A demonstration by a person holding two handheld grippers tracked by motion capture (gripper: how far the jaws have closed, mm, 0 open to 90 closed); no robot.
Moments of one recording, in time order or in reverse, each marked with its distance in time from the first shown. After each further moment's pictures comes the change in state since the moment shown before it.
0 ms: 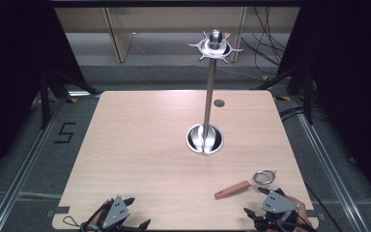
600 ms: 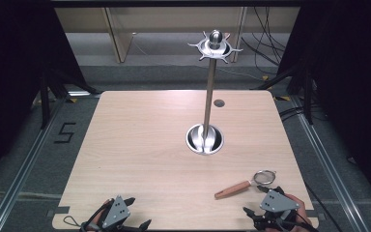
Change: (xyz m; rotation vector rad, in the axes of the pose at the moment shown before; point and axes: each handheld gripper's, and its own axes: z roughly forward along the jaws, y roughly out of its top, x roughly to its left) left arm 0.000 0.000 0.000 0.003 0.002 0.005; right arm -0.001 0.006 -0.001 -0.003 0.002 -0.022
